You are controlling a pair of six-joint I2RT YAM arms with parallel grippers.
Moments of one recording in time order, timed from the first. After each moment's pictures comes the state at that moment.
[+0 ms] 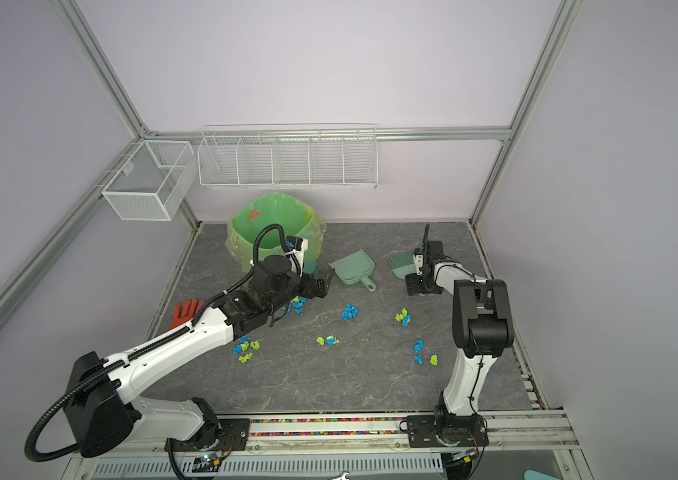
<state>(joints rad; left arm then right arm) -0.83 1.38 1.08 -0.11 -0.16 -0.36 0.02 1.91 1.20 -0.46 -0.06 -0.10</state>
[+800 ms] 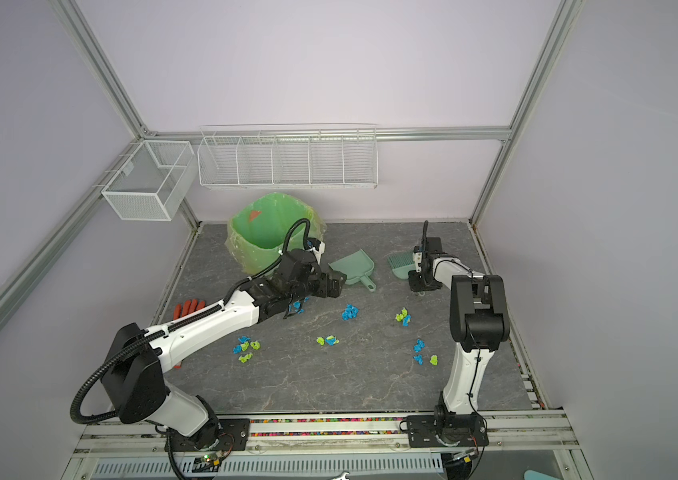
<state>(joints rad) -0.83 1.56 1.21 -0.25 -0.10 -0.45 0.03 1.96 1.28 -0.52 -0.05 -0.08</state>
